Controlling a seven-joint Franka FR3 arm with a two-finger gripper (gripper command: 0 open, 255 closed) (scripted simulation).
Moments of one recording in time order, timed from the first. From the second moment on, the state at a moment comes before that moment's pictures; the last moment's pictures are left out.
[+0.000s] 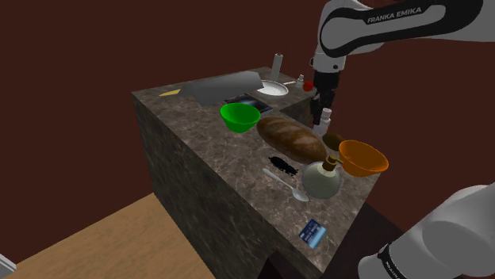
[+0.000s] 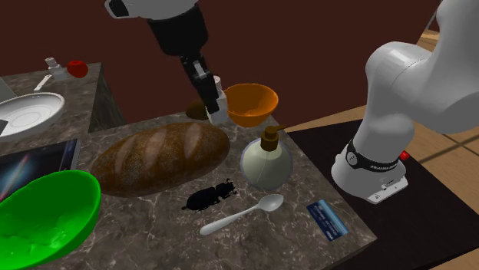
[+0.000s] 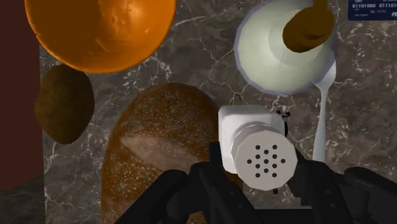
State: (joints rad) arm -0.14 -0.22 0.03 -2.17 -0.07 1.74 -0.27
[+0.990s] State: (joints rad) arm -0.31 -0.42 -0.20 -2.34 -0.23 1.75 -0.59
